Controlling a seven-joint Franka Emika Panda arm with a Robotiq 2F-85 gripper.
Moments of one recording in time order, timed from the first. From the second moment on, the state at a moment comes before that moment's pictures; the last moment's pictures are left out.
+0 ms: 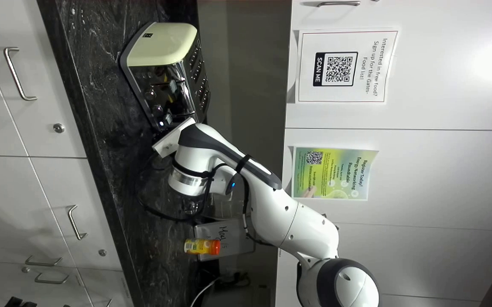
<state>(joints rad) 0.08 0.89 0.17 -1.86 0.78 3.44 0.79</state>
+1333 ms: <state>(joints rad) 0.04 0.86 0.22 -1.86 0.77 3.45 0.79</state>
